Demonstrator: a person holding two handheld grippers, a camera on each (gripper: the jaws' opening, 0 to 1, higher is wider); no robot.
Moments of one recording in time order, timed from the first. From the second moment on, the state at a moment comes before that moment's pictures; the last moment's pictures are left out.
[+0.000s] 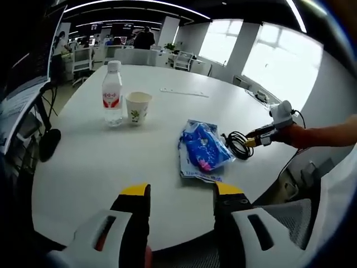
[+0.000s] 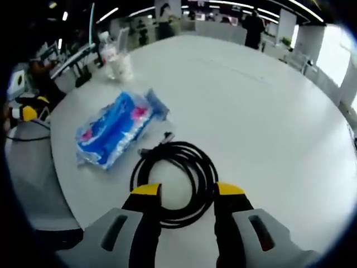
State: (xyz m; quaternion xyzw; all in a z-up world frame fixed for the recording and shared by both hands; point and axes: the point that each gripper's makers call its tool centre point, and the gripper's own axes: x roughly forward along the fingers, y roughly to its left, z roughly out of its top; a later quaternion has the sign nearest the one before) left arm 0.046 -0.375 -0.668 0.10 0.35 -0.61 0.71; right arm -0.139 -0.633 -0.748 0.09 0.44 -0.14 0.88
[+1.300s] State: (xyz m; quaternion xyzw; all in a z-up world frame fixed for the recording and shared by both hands) left arm 0.009 -0.379 -0.674 0.09 0.37 -0.63 0.68; right arm -0.020 -0.615 -0.723 -0.01 0.45 0.01 0.89
